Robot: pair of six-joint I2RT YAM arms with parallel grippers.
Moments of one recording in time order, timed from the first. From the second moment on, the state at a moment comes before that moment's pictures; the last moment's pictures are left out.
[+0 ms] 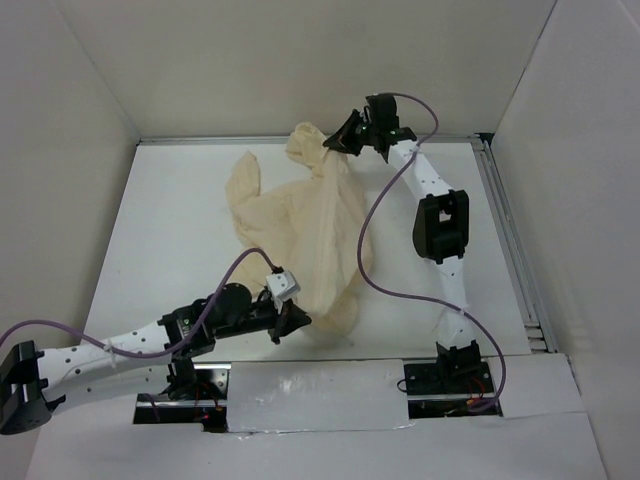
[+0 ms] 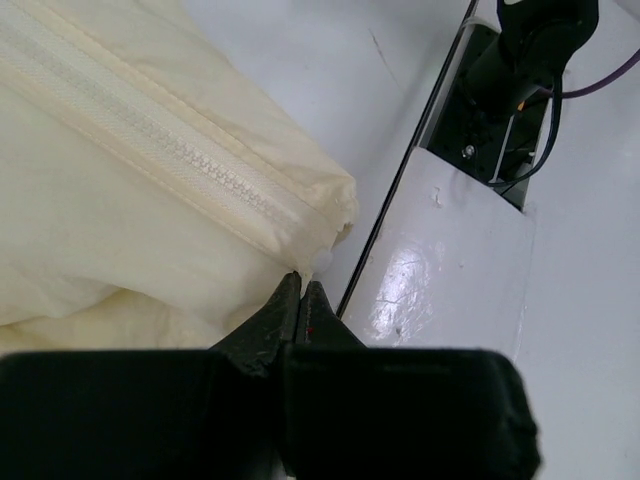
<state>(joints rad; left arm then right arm) -1.09 0.79 0.45 0.00 0.12 -0.27 0.24 2.42 2.27 -0.37 -0.49 0.88</state>
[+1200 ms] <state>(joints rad) -0.31 1.73 1.36 -0.32 0.11 -0.29 0.15 2.15 1.80 -0.55 -0.23 0.30</state>
